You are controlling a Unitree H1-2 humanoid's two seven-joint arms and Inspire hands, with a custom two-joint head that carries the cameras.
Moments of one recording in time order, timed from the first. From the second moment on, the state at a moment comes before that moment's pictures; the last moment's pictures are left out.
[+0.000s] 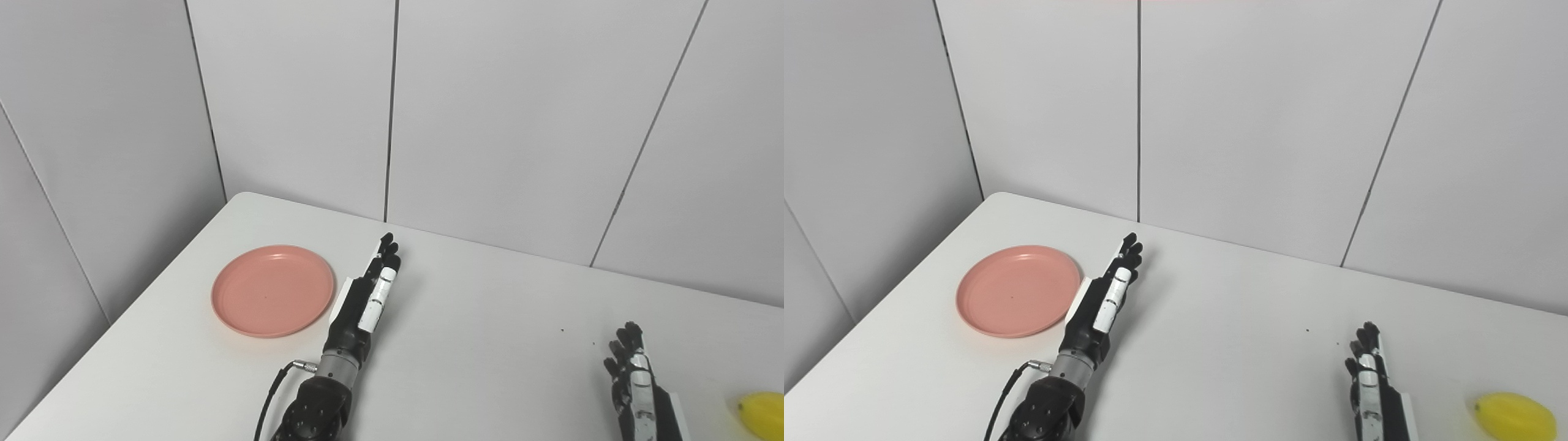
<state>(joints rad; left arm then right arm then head) -0.27 -0.03 0.02 0.05 0.06 -0.02 0.03 -0.14 -0.02 0.00 0.02 0.10 -0.05 0.05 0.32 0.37</state>
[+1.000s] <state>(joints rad) -0.28 0.09 0.17 0.01 0.07 -0.02 0.13 -0.12 -0.02 0.00 -0.05 0.14 -0.02 0.06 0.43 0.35</state>
